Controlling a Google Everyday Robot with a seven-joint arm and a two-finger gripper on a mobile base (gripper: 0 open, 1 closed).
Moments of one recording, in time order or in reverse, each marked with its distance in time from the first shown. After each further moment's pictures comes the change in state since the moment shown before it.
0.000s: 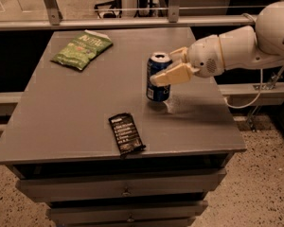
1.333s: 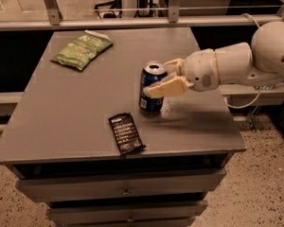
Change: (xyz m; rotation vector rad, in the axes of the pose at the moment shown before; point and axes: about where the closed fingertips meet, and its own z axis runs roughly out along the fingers) arm 0.008 0.032 0.017 -0.014 -0.057 -0.021
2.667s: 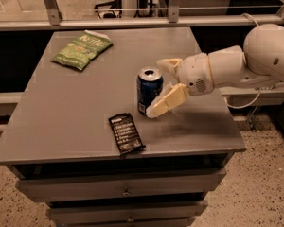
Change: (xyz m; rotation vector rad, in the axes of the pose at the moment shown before) arm 0.010 0.007 0.012 -0.002 0.048 -0.025
